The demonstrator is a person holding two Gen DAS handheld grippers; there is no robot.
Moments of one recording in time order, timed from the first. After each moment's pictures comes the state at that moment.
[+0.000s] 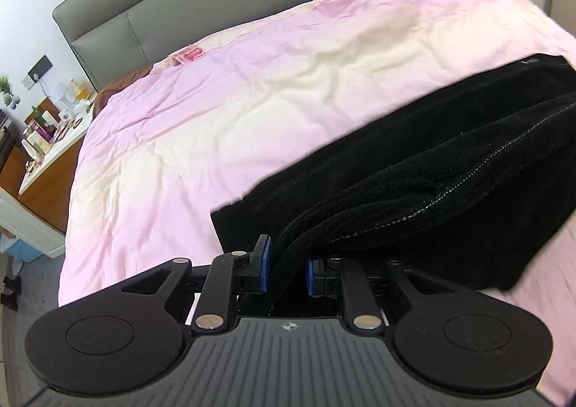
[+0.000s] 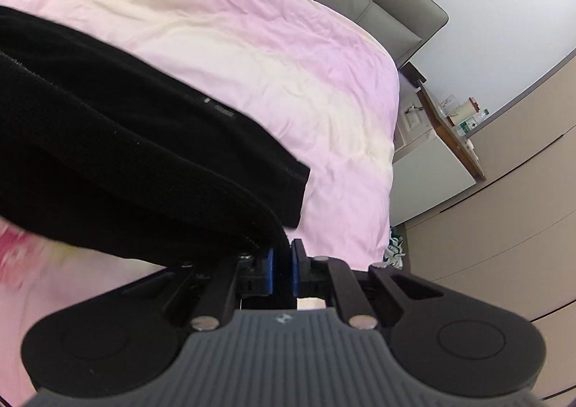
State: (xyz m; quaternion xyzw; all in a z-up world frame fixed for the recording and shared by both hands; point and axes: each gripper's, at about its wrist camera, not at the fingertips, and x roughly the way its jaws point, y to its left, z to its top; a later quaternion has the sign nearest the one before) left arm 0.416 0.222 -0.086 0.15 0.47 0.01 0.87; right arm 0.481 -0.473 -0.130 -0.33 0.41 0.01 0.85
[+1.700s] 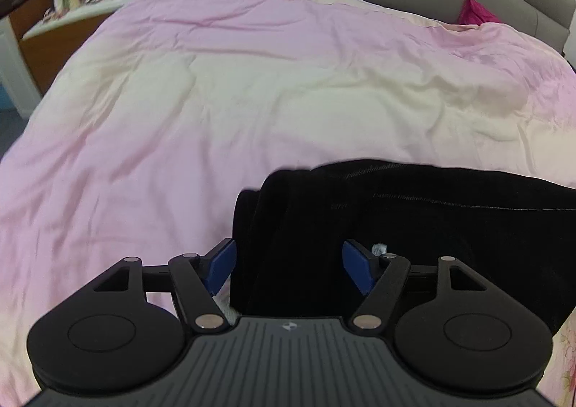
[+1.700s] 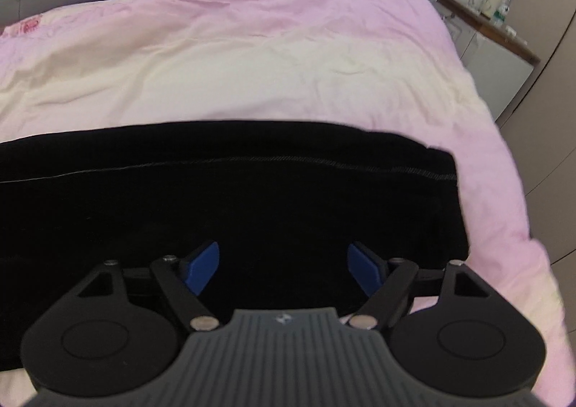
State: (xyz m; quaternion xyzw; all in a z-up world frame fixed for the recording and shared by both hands) left arm 0.421 0.319 -0.153 -0.12 0.49 0.09 0.86; right arm 0.631 -0.396 -0.215 -0.06 0.48 0.00 0.87
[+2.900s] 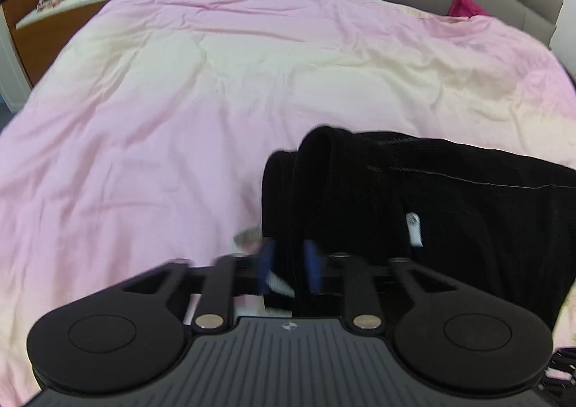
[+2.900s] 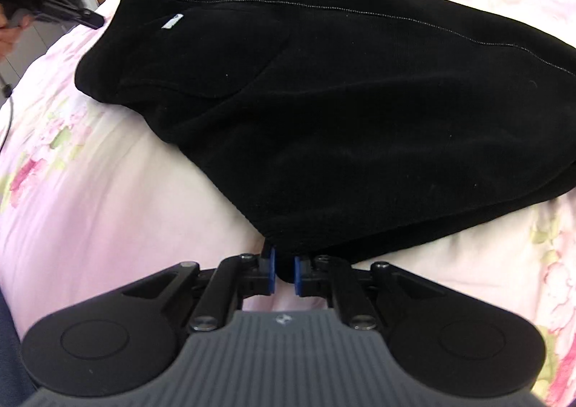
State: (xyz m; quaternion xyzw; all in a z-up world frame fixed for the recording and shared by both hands) left arm 0.377 0.346 -0.165 -0.13 0.48 0.05 0.87; right arm 0.379 -0.065 -0.290 -0.07 0.51 0.28 0.81
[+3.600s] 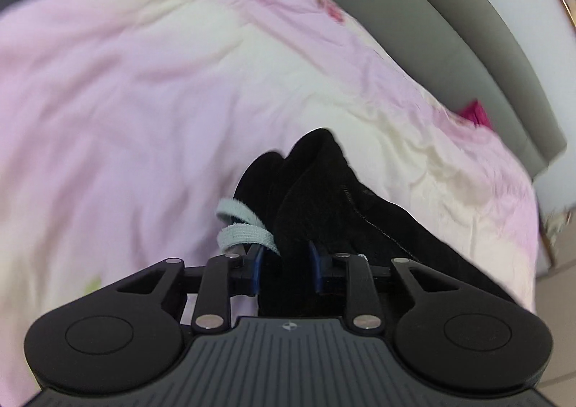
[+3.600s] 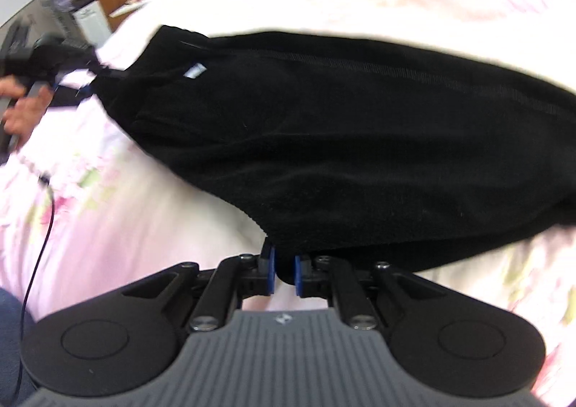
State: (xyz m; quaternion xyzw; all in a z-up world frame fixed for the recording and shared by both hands) left arm 0.379 0.371 -0.160 -0.32 0.41 0.08 0.85; right arm 0.384 -0.089 -0.219 -0.06 0.48 0.31 0.82
